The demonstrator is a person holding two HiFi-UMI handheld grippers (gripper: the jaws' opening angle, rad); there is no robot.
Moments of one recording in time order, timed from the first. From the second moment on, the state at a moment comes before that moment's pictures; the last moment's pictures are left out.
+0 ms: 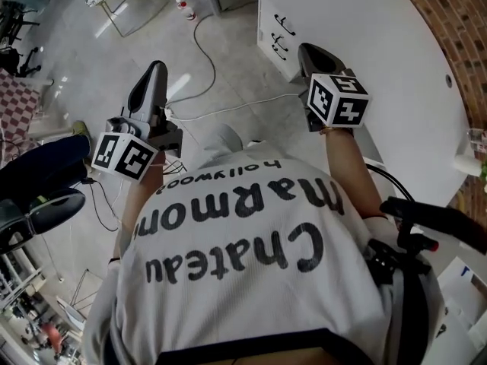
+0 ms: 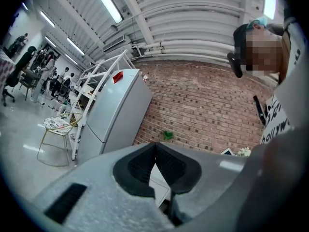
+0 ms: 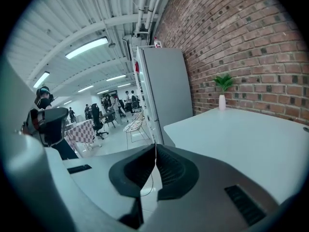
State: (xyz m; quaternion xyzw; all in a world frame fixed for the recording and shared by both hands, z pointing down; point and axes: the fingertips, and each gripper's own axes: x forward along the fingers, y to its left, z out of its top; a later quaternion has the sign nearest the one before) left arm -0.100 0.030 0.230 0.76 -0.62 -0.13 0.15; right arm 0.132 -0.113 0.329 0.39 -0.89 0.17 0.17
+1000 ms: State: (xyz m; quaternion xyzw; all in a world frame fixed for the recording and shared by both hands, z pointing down) left arm -0.148 -0.191 0.329 0.90 -0.38 0.01 0.22; right arm 0.076 -0.177 0.439 0.56 -0.75 0.32 0.16
